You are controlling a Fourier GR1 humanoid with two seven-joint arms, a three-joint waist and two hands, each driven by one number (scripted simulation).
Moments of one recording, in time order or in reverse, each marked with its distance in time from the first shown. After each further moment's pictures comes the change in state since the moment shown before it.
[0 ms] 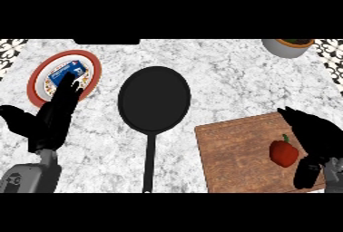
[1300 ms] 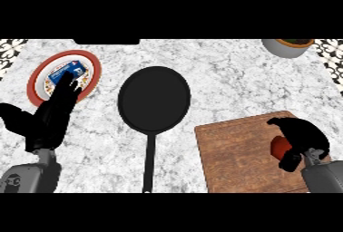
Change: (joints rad) left arm -0.005 -0.059 0.070 -0.025 -0.069 -0.064 0.048; right arm -0.002 0.154 -0.088 0.362 0.272 -0.111 -0.351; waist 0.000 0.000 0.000
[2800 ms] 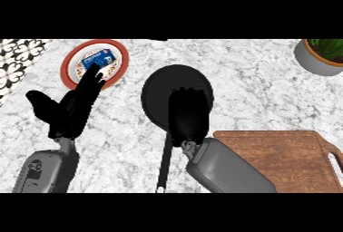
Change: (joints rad) left arm -0.098 -0.051 -0.064 0.044 -0.024 -0.059 0.022; right arm -0.484 0.438 0.454 0.052 0.242 -0.329 0.513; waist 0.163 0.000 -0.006
